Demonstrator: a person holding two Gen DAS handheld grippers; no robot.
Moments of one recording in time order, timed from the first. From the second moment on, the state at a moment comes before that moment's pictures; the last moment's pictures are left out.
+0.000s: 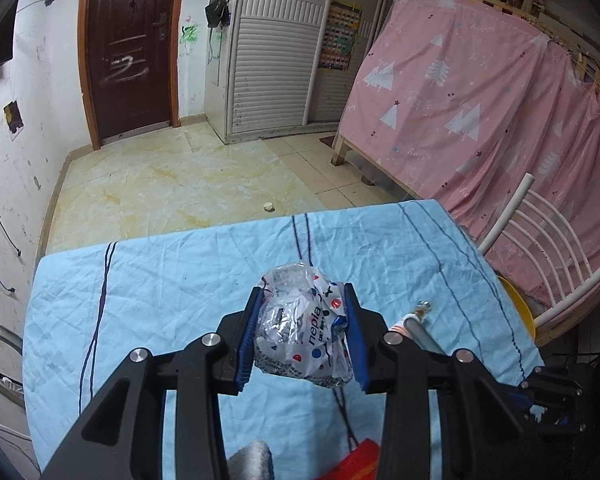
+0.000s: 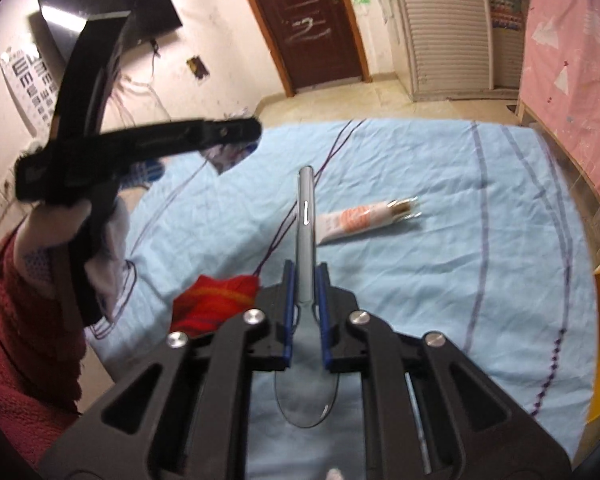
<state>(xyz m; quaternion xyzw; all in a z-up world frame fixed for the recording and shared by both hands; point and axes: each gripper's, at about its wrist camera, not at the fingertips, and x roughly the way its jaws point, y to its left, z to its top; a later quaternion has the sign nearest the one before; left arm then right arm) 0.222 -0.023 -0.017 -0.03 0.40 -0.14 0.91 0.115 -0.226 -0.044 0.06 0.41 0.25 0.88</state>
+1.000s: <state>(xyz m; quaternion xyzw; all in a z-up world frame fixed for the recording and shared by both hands) 0.189 -0.289 0.007 0.06 0.38 -0.27 0.89 0.098 -0.476 -0.072 0.15 0.33 0.03 0.93</state>
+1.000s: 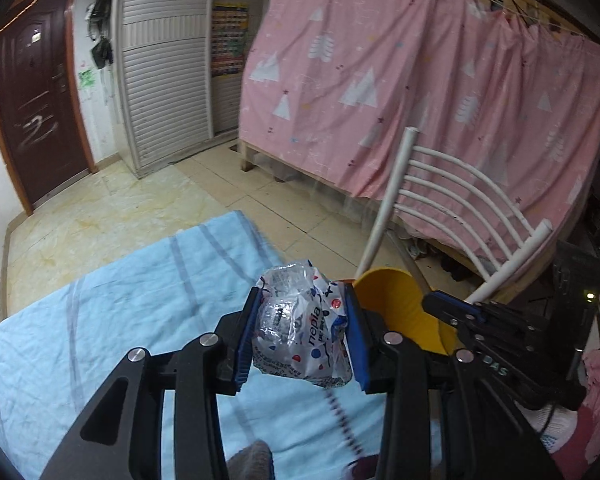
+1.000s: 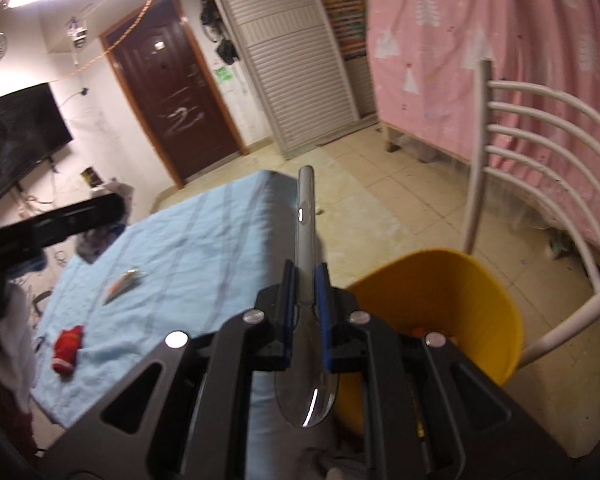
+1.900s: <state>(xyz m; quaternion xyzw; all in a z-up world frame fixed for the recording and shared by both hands) 0.201 -0.433 -0.057 0.11 0.43 -0.32 0.84 0.096 -0.558 -0.113 0.22 0.30 -0.05 0.93</state>
